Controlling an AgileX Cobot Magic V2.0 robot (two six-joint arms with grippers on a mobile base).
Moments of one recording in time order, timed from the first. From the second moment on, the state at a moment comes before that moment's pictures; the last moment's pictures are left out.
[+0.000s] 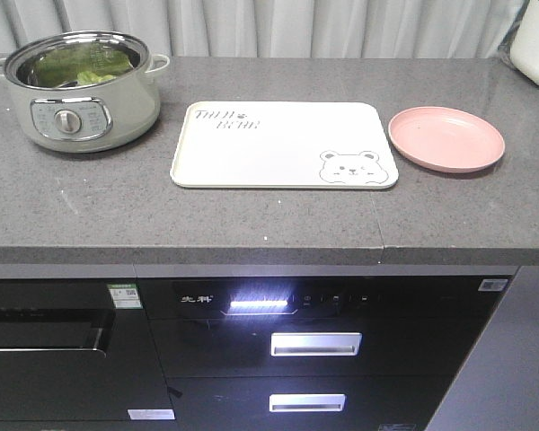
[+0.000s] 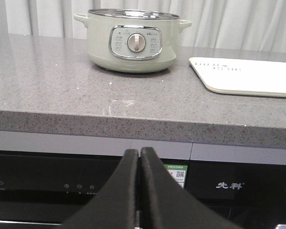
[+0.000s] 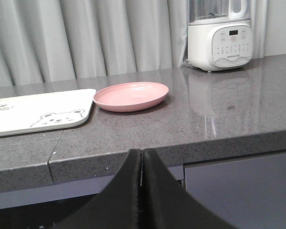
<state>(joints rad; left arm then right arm) 0.01 -0.01 0.03 0.08 0.18 -0.20 -0.14 -0.01 0.03 0.09 0.06 0.00</state>
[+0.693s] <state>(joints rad) 0.01 -0.01 0.03 0.08 0.18 -0.20 -0.14 -0.01 0.03 0.09 0.07 0.00</state>
